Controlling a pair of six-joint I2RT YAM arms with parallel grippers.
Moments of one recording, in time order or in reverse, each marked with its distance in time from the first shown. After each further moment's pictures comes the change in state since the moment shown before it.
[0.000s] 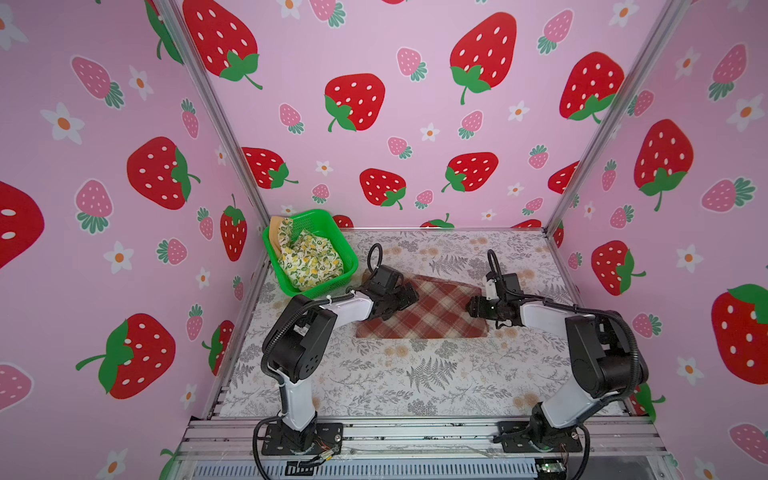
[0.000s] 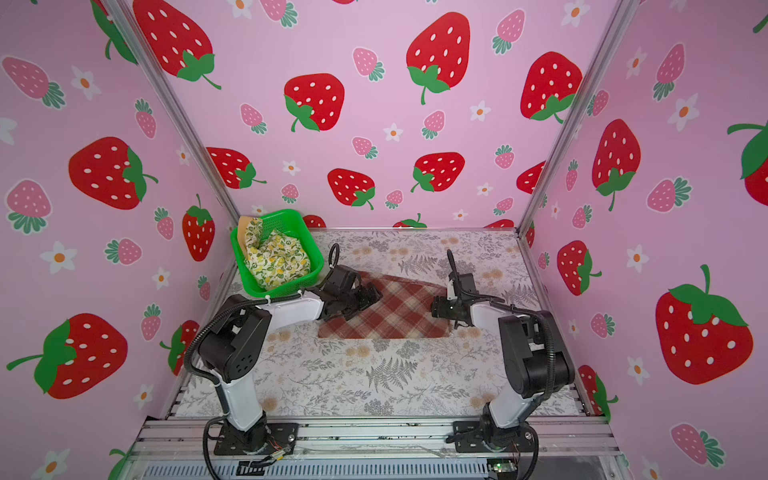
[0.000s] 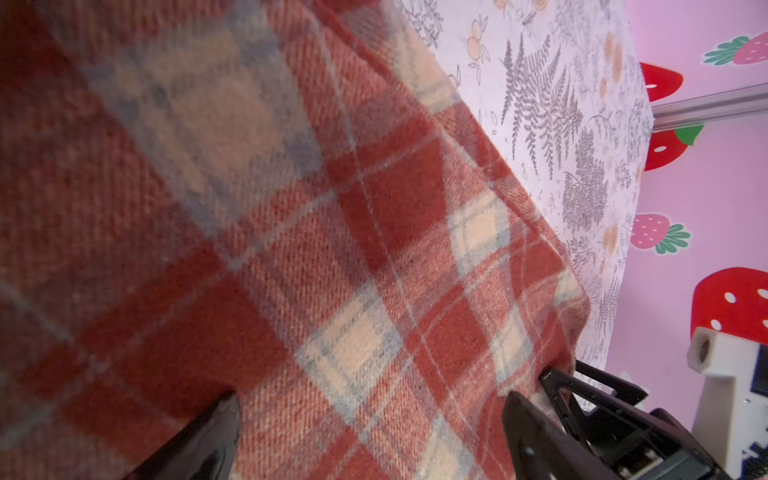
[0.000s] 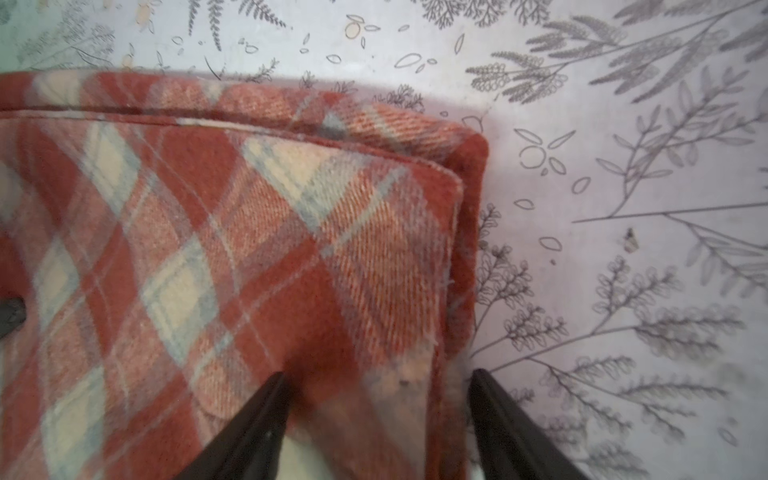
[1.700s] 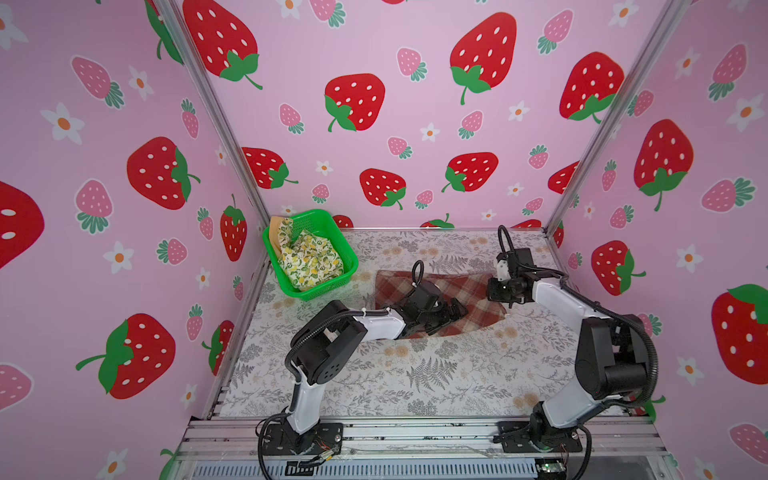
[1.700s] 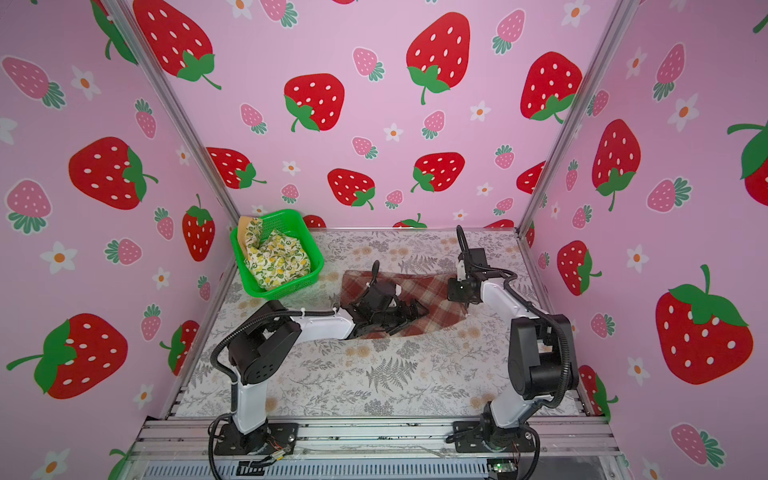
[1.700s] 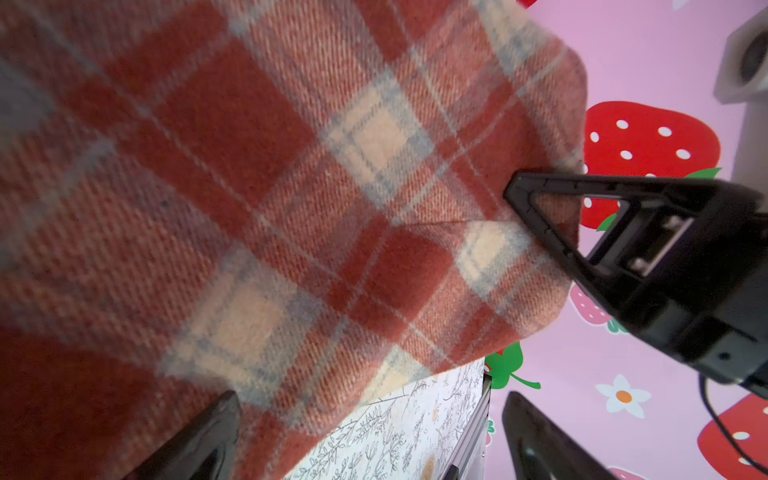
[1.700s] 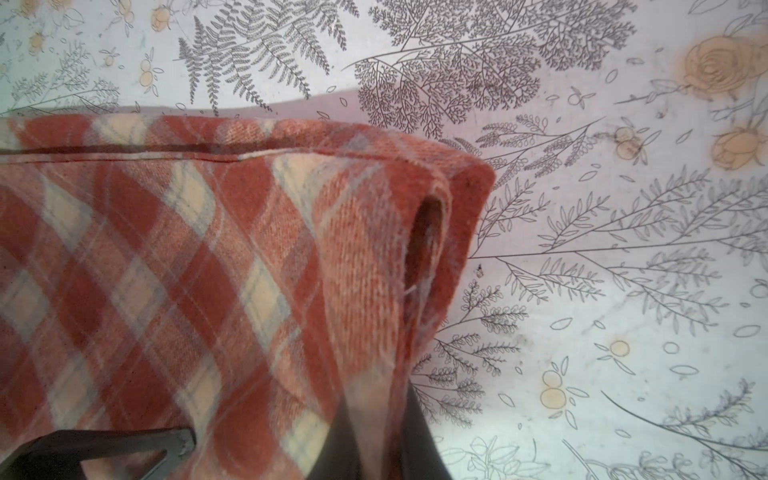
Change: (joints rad) left arm -0.289 0.110 0.054 0.299 0.122 -0.180; right arm -0.080 -0.027 0.329 -0.453 0.062 -0.135
